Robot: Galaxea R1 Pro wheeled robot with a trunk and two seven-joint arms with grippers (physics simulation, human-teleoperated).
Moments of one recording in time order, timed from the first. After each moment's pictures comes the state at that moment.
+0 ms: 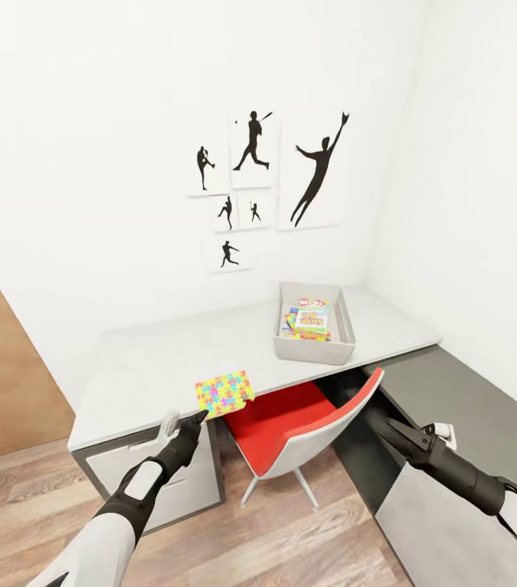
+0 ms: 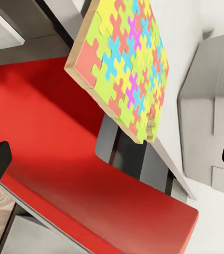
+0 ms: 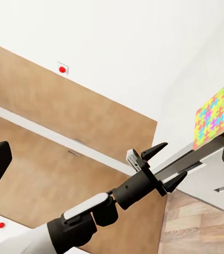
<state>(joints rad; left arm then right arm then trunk) -0.68 -0.13 0.53 -0.41 0.62 0.29 -0.34 -0.29 -0.47 0.06 -1.05 -1.12 0.62 1.09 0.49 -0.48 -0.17</state>
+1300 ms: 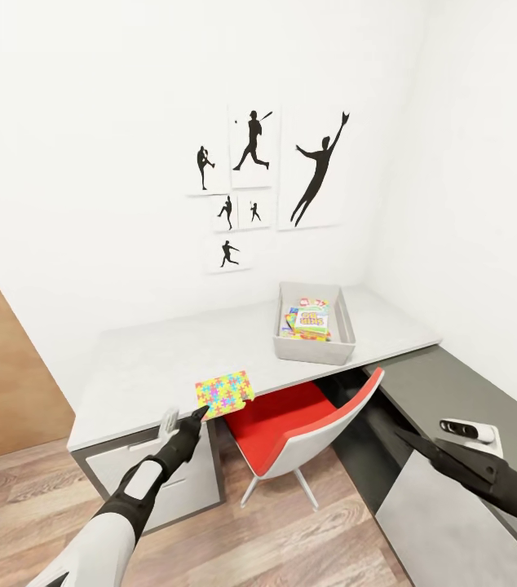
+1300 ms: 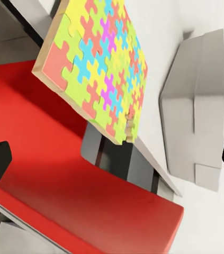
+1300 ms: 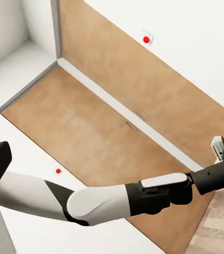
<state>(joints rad) -0.68 -0.13 0.53 -0.42 0.62 0.29 -0.40 -0.15 -0.56 -0.01 -1.36 -1.12 0.66 1.33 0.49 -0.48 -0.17</state>
